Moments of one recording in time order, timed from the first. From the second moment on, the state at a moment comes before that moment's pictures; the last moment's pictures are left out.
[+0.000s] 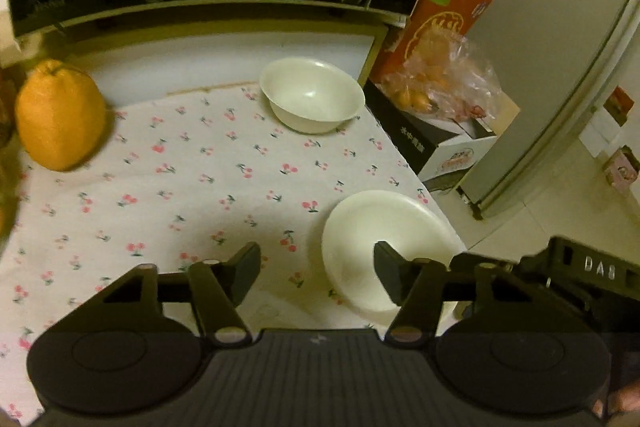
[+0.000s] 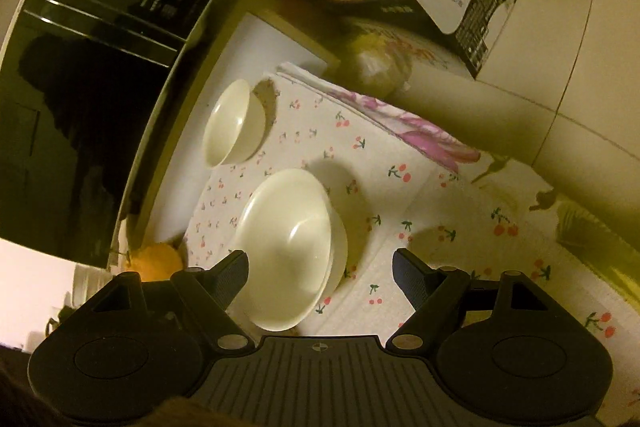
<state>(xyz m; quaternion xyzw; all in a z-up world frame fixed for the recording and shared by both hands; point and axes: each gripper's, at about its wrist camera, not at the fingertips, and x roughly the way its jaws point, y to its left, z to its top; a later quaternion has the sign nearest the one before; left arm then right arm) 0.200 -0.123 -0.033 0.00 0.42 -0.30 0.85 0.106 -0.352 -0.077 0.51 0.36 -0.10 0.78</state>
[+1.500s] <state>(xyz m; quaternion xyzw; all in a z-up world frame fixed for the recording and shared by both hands) 0.199 -0.124 -0.025 -0.02 0.41 -0.28 0.86 0.112 -0.330 -0.041 0.46 0.34 -0.06 0.82</state>
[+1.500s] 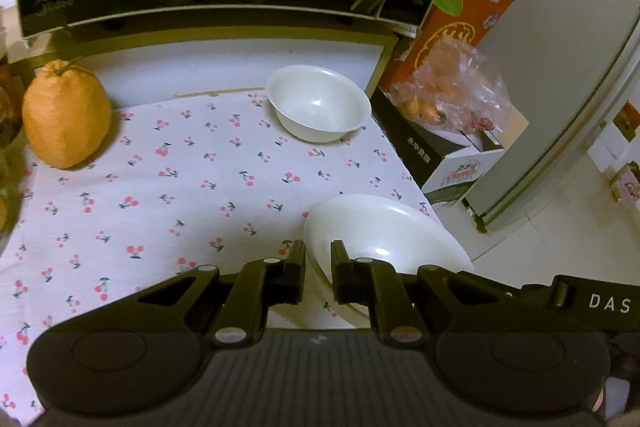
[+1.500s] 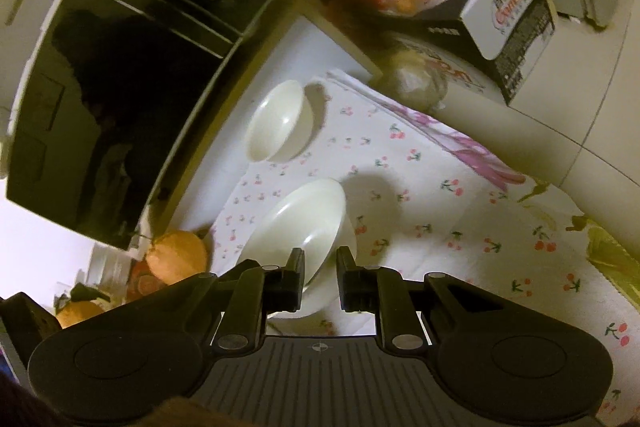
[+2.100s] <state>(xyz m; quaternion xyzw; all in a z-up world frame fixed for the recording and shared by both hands) 0.163 -0.054 0.006 -0.07 0.38 -0.25 0.89 0.104 -0.284 0.003 0.42 0.34 0.02 0.84</state>
